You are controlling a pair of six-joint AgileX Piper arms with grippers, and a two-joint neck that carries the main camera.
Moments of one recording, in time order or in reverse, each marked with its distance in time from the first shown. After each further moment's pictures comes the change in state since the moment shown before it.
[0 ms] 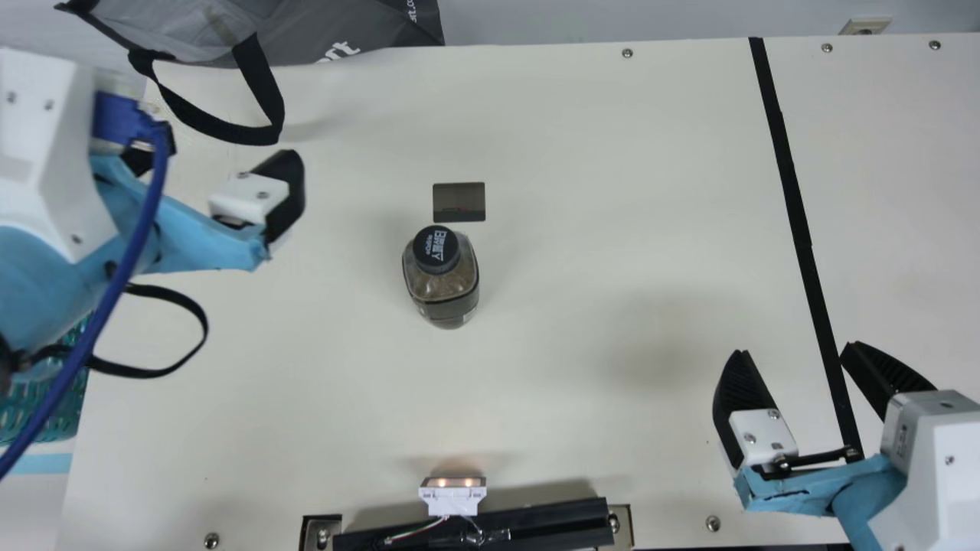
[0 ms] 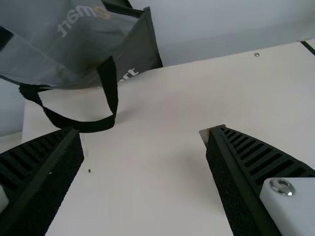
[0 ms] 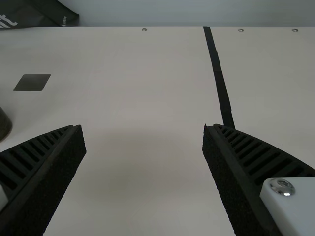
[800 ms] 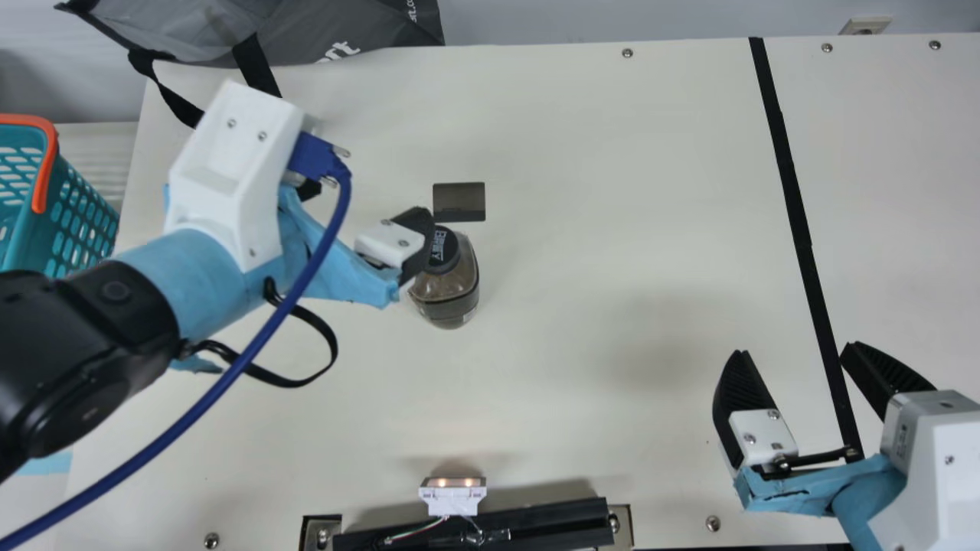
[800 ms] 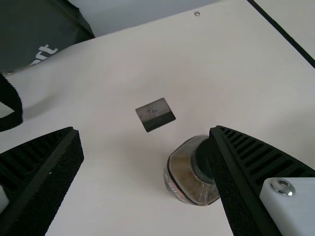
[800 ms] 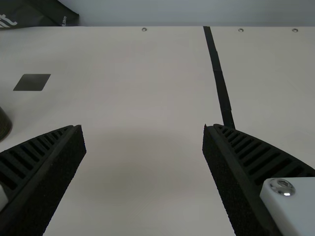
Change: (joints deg) left arm -11.4 10.8 -4.1 -4.9 0.0 0.7; right arm 0.0 0.0 0.0 0.0 0.1 0.0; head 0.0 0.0
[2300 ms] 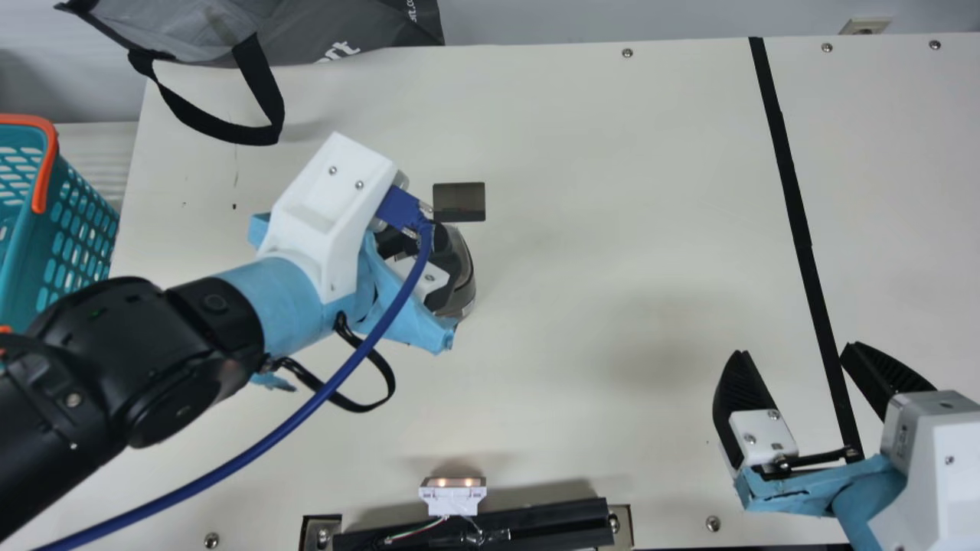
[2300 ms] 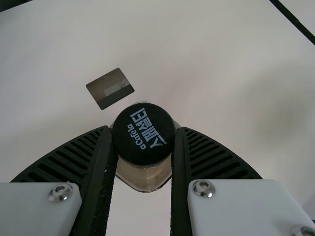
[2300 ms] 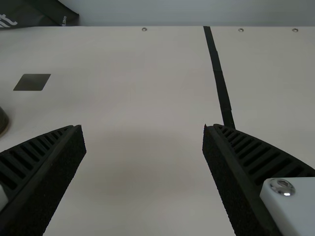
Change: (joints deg) left arm -5.6 6.2 0.8 -8.3 -1.2 7.2; right arm 0.0 0.0 0.0 0.0 0.0 0.0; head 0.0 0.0
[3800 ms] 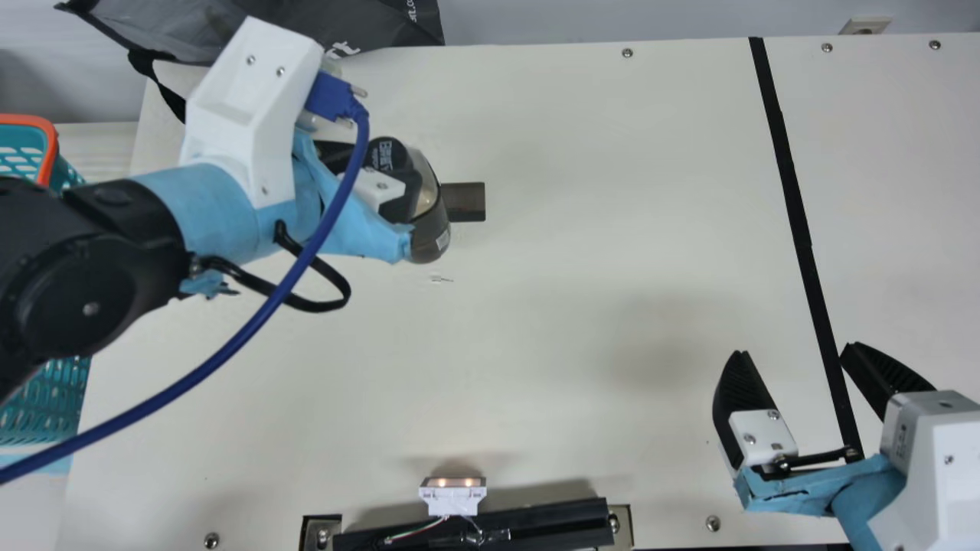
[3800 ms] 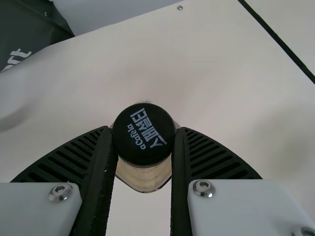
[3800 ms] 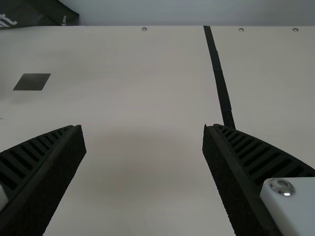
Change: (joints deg) left arm 8.6 0.6 -9.8 -6.4 6.1 8.0; right arm 0.0 0.0 0.0 0.0 0.1 0.0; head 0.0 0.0
